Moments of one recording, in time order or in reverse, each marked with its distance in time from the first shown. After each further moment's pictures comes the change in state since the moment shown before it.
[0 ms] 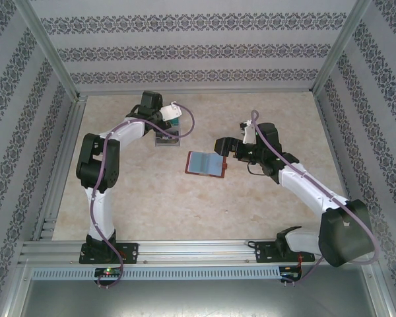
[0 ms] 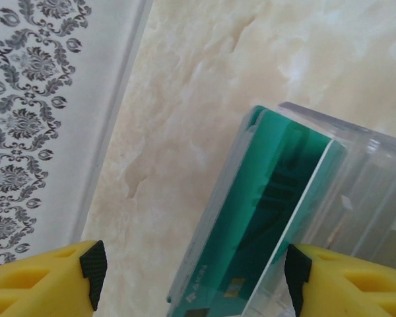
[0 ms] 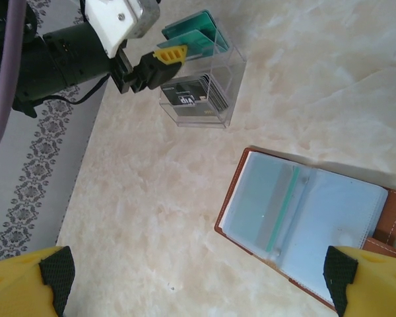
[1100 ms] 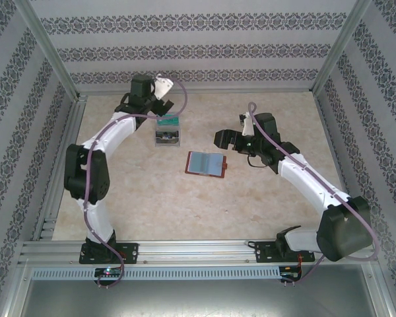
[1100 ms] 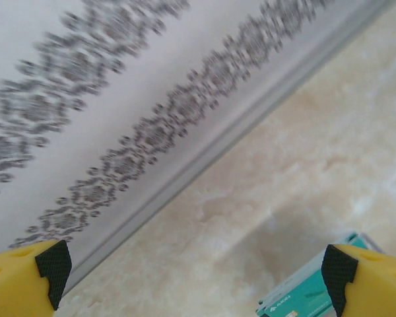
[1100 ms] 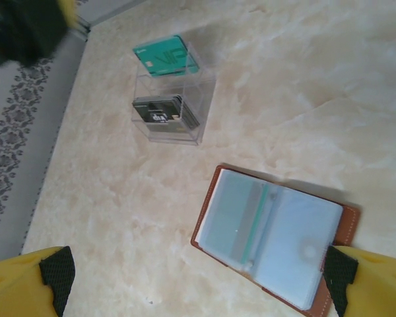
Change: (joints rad) left arm 0.000 -0.224 0.034 0.004 -0.056 -0.484; right arm 0.015 0.044 0.174 -0.208 0.138 -0.061
